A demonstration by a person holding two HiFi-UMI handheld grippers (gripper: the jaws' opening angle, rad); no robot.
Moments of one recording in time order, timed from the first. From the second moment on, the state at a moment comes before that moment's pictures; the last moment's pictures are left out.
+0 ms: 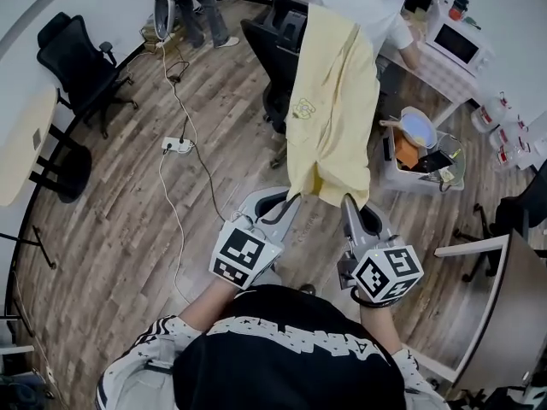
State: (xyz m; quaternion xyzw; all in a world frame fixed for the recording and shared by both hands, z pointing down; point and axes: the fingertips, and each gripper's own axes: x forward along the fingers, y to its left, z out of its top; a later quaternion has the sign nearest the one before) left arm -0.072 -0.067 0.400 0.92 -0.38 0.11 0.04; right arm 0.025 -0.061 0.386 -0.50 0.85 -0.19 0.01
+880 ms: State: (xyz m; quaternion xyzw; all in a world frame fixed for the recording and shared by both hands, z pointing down) left arm -0.045 -0.041 0.410 0.92 -0.37 0.13 0.05; right arm 0.041 -0.039 0.397 -0.49 0.85 -0.20 0.01
